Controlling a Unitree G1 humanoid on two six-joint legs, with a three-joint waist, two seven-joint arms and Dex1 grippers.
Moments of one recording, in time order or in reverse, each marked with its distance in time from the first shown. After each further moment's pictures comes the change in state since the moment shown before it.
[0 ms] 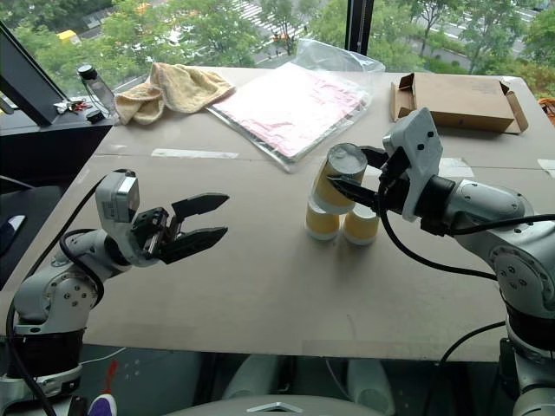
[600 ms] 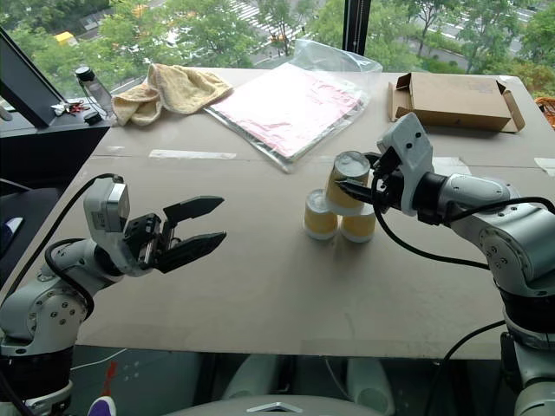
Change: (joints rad) left arm 0.075 -0.001 0.049 -0.100 -0.020 -0.009 0.067; right arm -0.033 -0.017 0.075 0.110 -0.142 -0.026 0.077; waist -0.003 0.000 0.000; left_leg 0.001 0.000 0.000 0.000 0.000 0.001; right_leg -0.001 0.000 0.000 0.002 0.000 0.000
